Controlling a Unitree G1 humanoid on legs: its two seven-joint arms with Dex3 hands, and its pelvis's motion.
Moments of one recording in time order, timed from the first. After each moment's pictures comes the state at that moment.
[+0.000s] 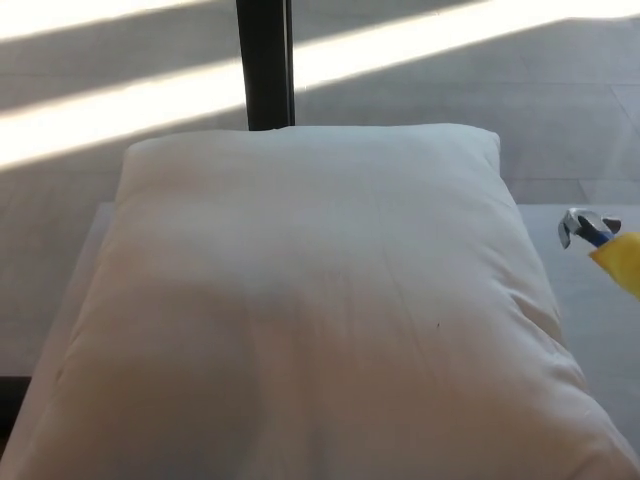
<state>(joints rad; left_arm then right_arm) -0.03 0.61 0.54 1.25 -0.30 -0.10 -0.42 -0.70 -0.65 0.00 0.62 -0.05 0.80 0.24</state>
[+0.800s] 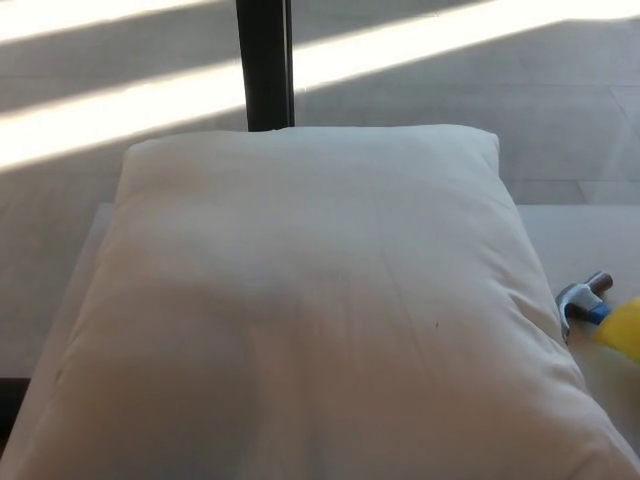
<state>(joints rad) -0.03 0.61 0.54 1.25 -0.30 -0.10 -0.42 -0.58 -0.70 0.27 0.64 -0.18 0.53 0.15</state>
